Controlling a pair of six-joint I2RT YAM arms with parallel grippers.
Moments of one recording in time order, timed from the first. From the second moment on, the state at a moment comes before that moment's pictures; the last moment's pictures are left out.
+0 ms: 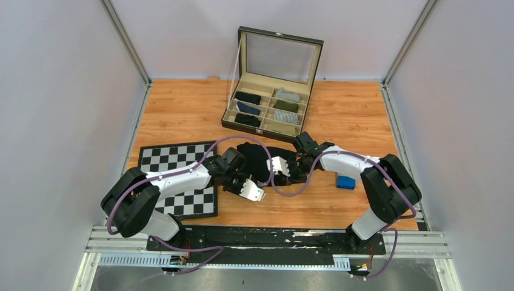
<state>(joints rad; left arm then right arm) -0.77 1.43 0.70 -0.41 0.33 1.20 0.59 1.60 0.86 -0.51 -0.56 -1.07</state>
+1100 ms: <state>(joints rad) -0.76 1.44 0.70 -0.45 0.32 1.40 0.59 1.60 0.86 -0.51 -0.57 -1.06</state>
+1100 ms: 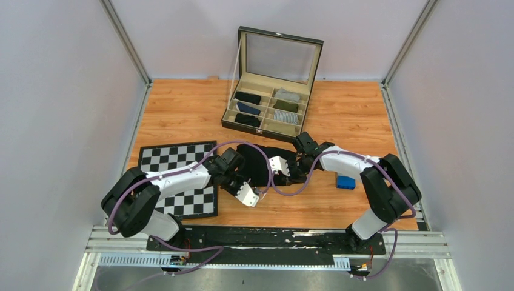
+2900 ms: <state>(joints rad) -0.68 1.74 1.22 -0.61 0.35 1.09 0.29 1.79 1.19 -1.06 -0.83 -1.08</state>
